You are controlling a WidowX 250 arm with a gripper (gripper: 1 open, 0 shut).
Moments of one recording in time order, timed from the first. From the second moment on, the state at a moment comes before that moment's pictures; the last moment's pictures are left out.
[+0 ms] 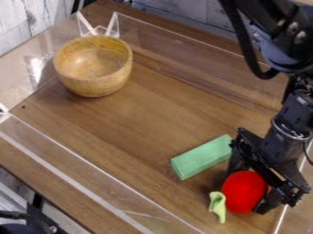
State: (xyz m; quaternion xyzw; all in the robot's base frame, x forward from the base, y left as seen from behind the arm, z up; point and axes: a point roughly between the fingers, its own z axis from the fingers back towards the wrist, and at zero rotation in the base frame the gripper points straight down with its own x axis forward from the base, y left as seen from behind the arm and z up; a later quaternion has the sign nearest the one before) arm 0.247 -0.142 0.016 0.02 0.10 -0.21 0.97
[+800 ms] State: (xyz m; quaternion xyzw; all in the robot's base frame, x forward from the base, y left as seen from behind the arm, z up) arm 0.240 -0.143 0.020 0.04 0.09 -0.20 0.98
